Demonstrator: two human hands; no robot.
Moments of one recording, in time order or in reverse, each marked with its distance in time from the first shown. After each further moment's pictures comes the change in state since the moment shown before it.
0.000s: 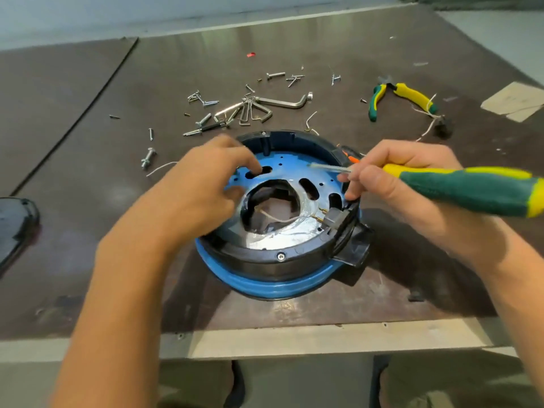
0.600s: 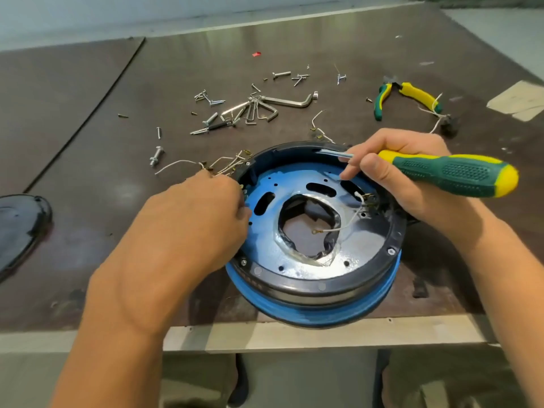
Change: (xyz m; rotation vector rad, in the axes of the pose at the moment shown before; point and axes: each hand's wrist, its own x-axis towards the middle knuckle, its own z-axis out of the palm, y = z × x) left_hand -0.036 0.017 0.000 0.321 -0.020 -0.241; right_hand 0.018 0.017 -0.004 -0.207 0.015 -0.078
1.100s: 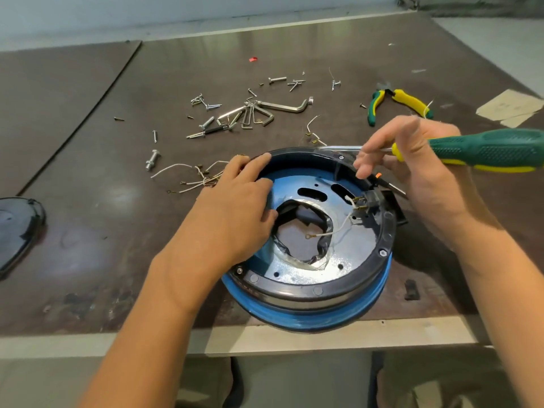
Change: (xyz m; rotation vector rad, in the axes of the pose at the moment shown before) left_hand 0.031 0.017 0.032 -0.114 -0.010 0.261; right_hand 0.005 0.005 -0.002 0.359 0.205 0.074
